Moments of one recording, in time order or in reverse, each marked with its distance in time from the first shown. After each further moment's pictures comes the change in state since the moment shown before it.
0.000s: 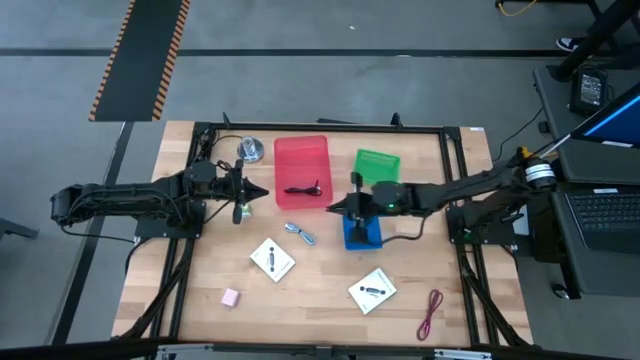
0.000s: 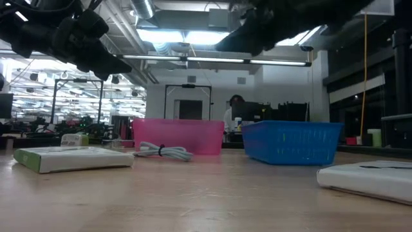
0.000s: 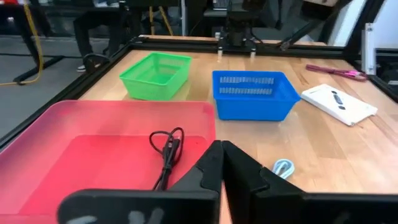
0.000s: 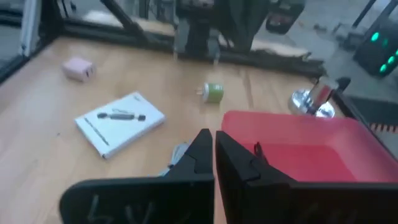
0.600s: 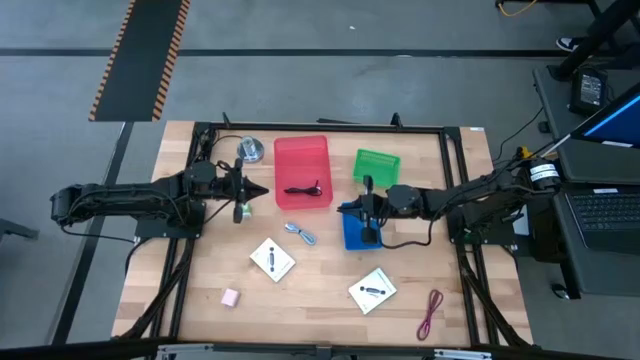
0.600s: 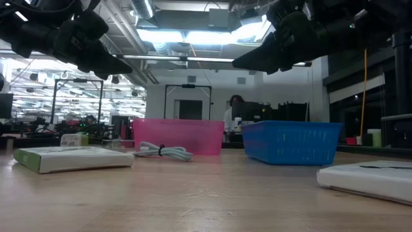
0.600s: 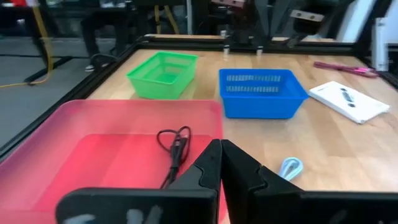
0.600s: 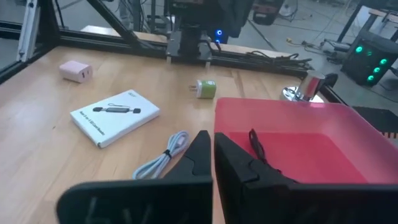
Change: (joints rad) left arm 0.000 0.000 0.000 -0.001 -0.036 0.015; right arm -0.022 -0.025 -0.229 0.270 0.000 0.021
